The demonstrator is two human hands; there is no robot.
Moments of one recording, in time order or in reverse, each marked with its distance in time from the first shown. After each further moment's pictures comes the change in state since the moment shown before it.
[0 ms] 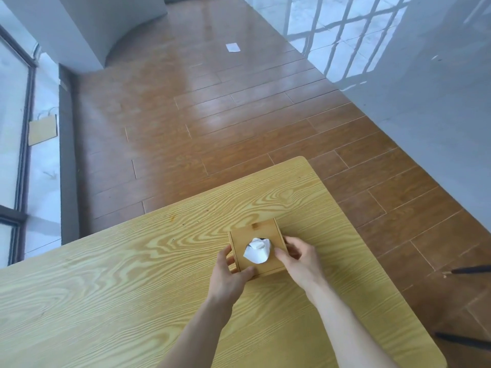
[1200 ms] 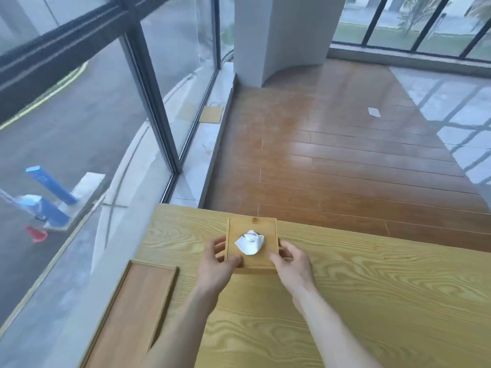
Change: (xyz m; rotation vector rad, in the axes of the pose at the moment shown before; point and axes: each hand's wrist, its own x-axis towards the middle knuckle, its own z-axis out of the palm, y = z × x) left_hand -0.101 -0.136 -0.520 -0.434 0.442 0.150; right_hand -0.202 -0.153 0.499 -0.159 -0.265 -0.235
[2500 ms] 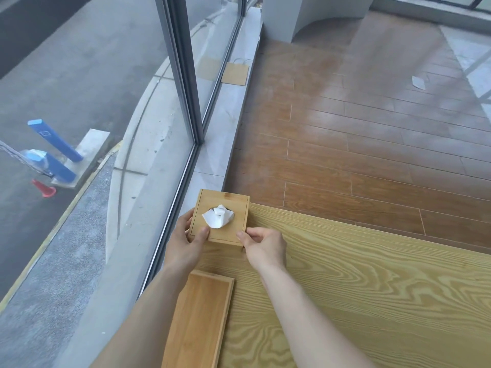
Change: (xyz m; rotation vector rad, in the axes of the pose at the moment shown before) left_hand 0.166 -0.028 -0.197 0.100 0.158 0.075; right_hand 0.080 -0.026 0.259 -0.129 -0.001 0.150
